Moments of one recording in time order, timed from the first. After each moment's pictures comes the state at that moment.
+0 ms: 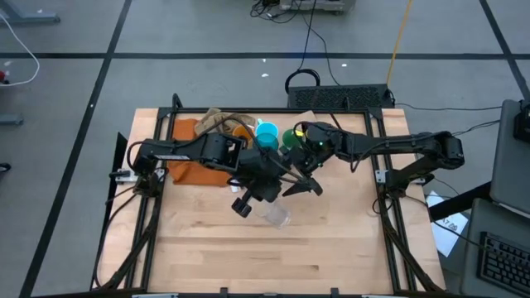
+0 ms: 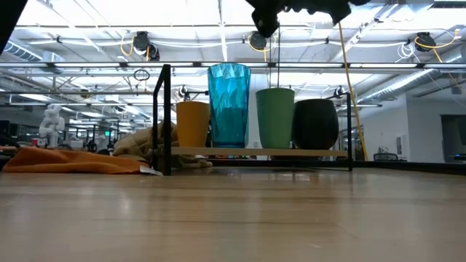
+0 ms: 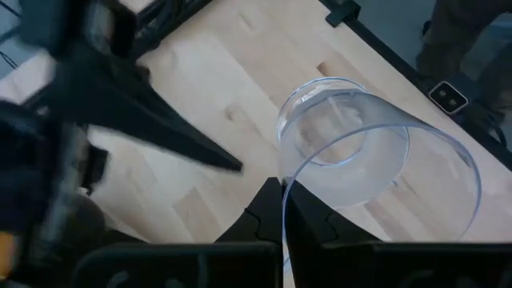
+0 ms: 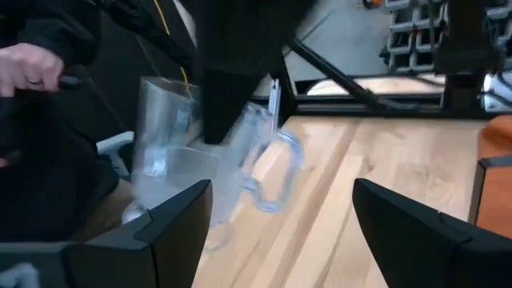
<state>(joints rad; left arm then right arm) -0.15 1.96 2.32 -1.27 0.16 0.49 -0.13 1.43 1.04 0.08 -0.77 0.12</state>
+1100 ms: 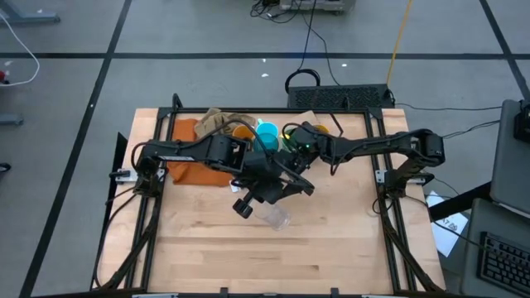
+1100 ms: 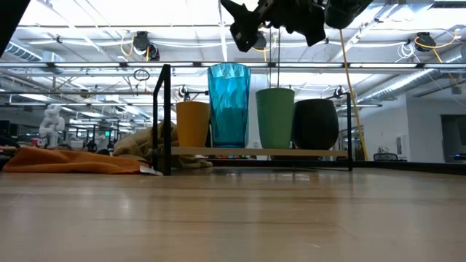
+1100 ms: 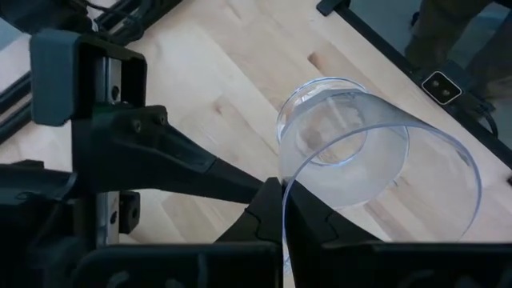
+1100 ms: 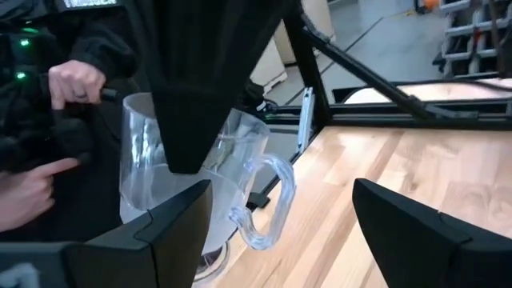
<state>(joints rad) -0.14 1.99 2.32 -1.28 0.18 0.51 -0.14 1.60 1.04 0.37 -0.93 0.23</state>
